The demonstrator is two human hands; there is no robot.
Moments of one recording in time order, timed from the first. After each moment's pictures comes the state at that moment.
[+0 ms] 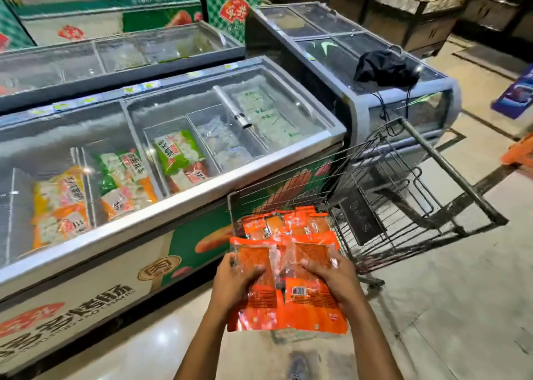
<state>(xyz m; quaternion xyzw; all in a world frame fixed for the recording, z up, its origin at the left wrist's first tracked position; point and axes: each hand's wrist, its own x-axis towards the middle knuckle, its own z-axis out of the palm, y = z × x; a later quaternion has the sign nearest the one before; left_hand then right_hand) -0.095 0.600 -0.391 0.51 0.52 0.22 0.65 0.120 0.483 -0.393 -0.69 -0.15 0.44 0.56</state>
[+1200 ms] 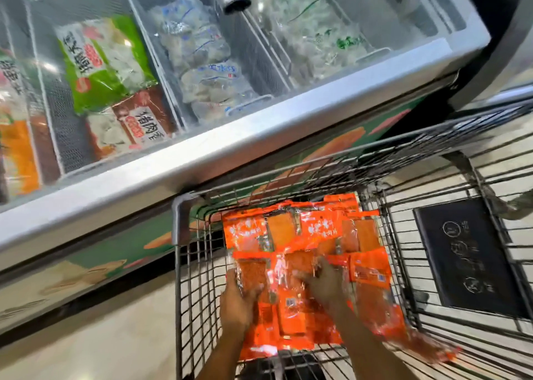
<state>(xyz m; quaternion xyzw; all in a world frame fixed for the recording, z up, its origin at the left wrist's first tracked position) 0.085 0.777 -0.810 0.47 0.69 0.05 0.55 0.304 0.717 -0.881 -0.86 -0.21 0.45 0.12</state>
